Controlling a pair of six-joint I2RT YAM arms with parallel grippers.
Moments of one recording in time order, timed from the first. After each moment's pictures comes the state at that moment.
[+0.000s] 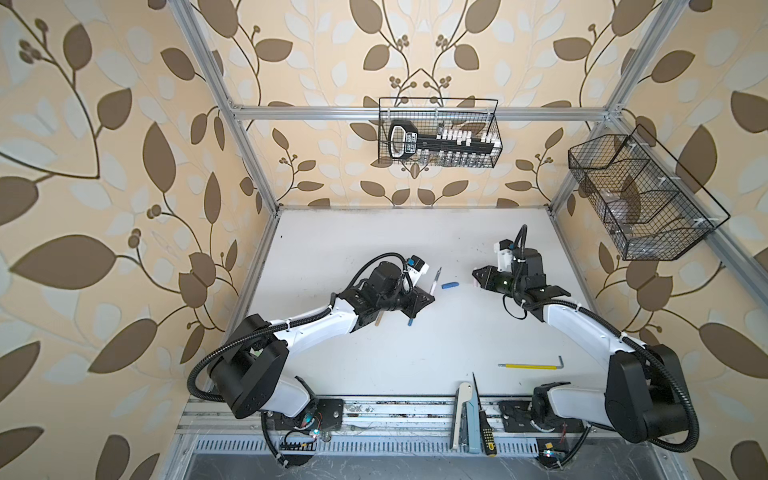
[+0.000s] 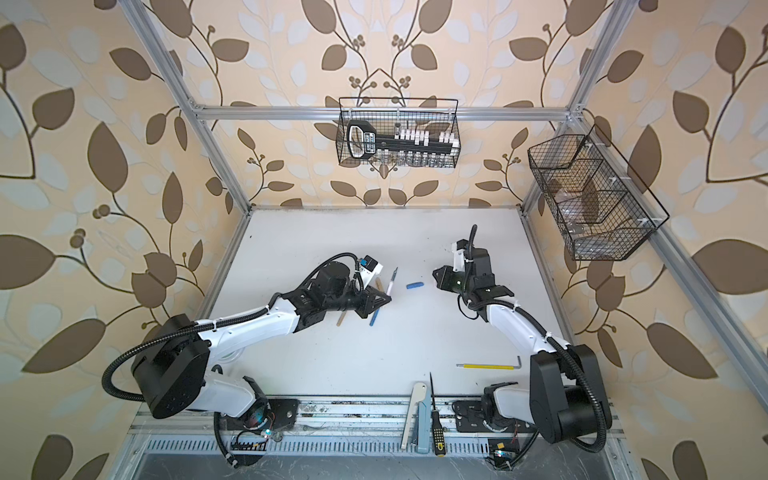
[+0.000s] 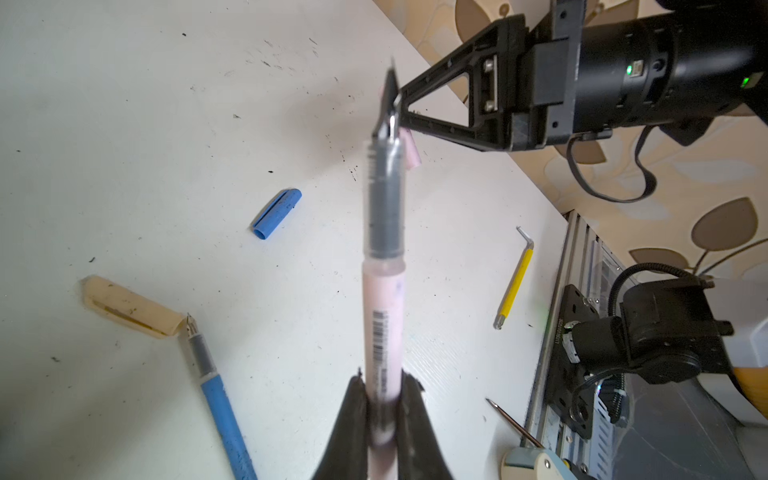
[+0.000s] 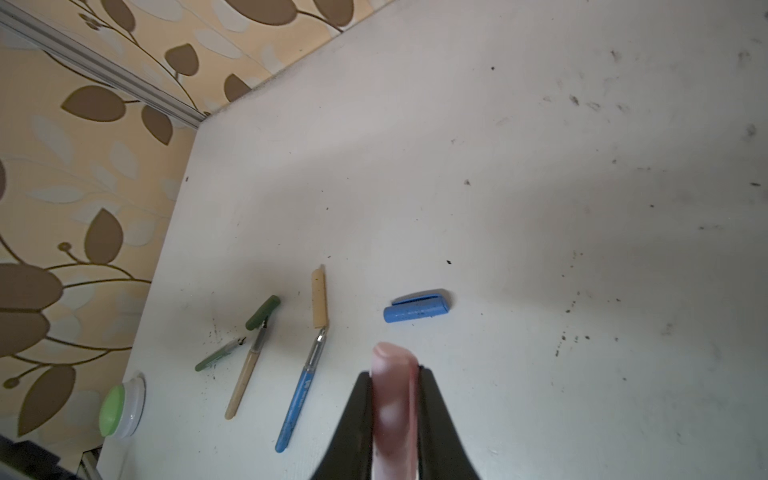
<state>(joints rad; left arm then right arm) -0.72 1.43 0.81 0.08 0.42 -0.32 0.18 1.29 0.72 -0.07 -0.31 0.47</state>
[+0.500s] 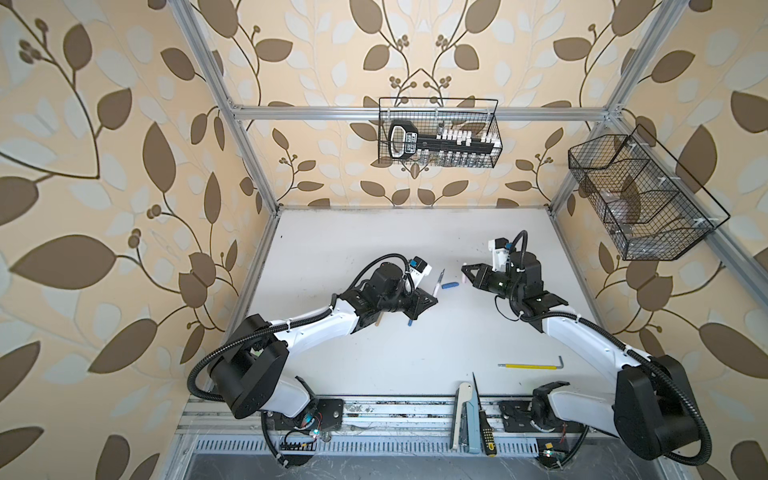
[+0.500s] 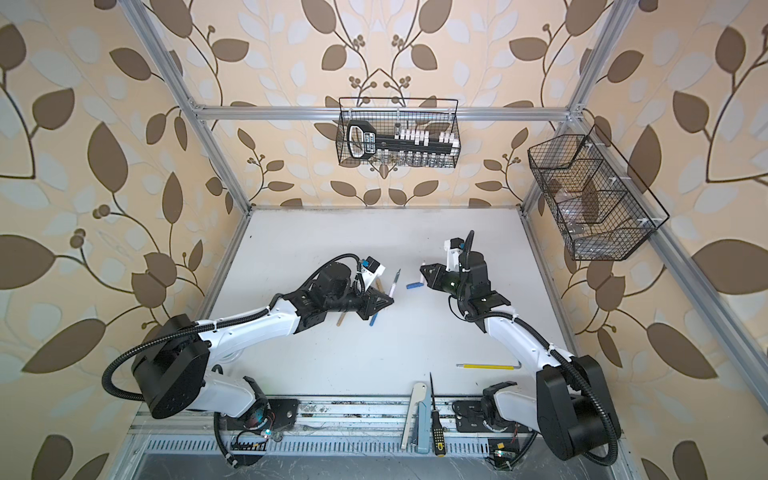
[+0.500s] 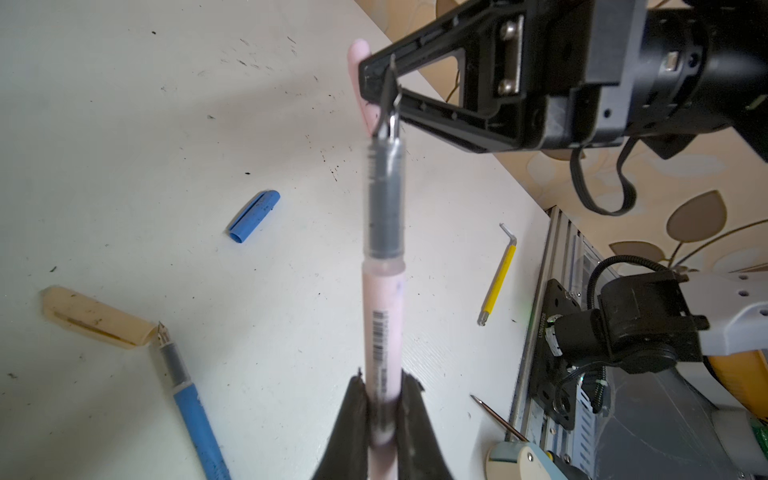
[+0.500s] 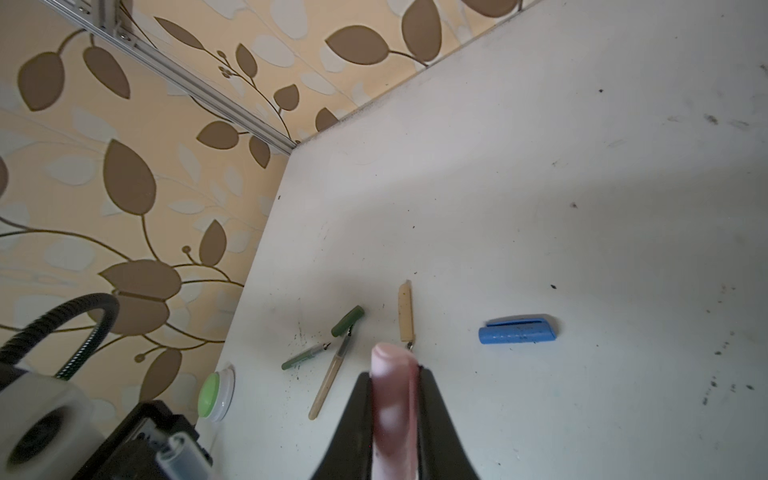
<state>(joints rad) -0.73 1.43 0.81 0.10 0.45 -0.32 0.26 1.22 0.66 0.13 -0.36 0.63</state>
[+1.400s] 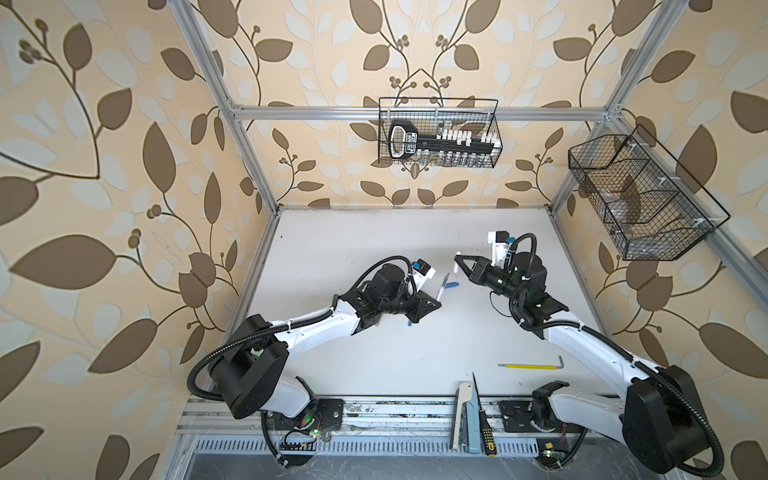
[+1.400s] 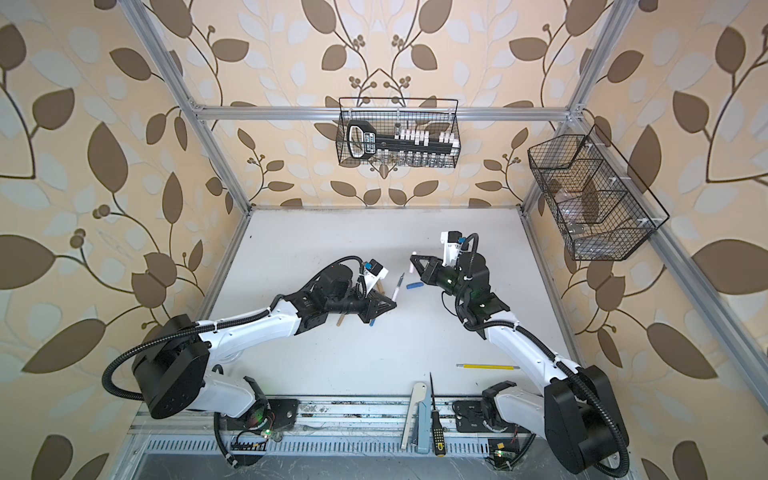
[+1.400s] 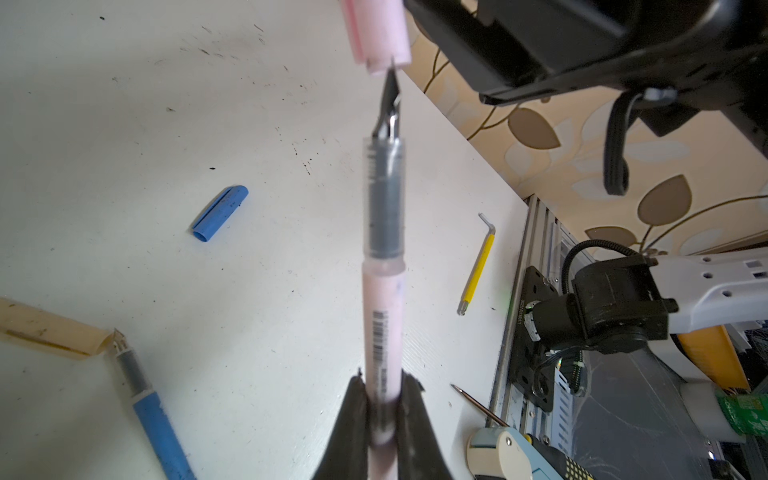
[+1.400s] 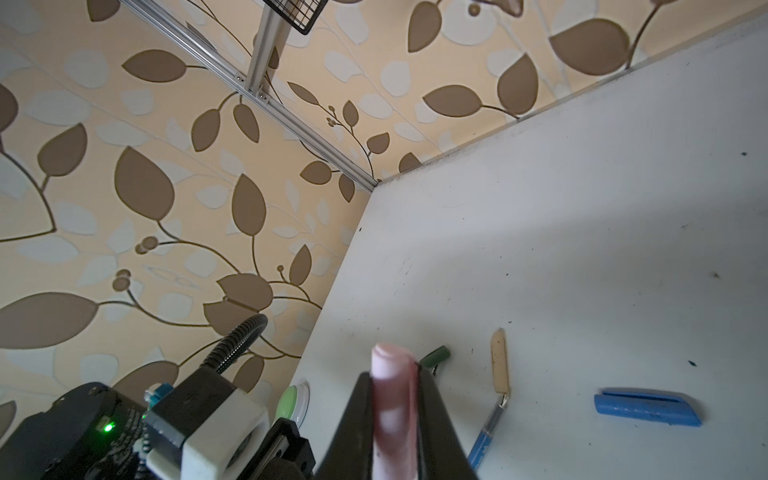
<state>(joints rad) -0.75 1.44 0.81 0.10 0.49 -0.33 0.33 1.17 0.64 0.33 -0.39 0.75</state>
